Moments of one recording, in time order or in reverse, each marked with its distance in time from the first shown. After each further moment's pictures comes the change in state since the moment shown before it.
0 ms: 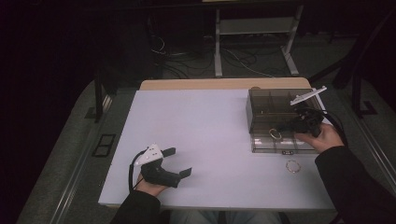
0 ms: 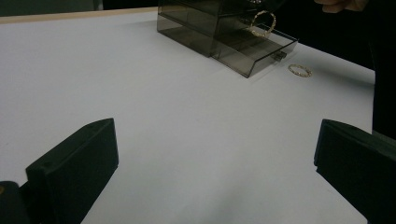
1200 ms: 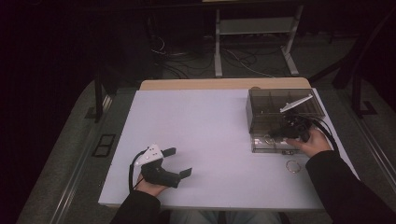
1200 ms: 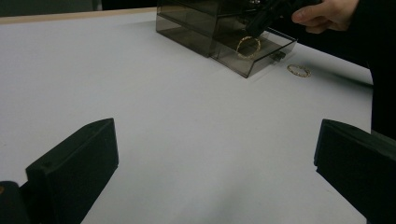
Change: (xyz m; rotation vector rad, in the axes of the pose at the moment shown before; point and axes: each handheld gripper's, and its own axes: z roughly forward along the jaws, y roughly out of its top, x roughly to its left) left arm 0.000 0.000 0.000 0.000 -0.002 0.002; right arm -0.005 -0.010 0.040 0.044 -0.012 0.009
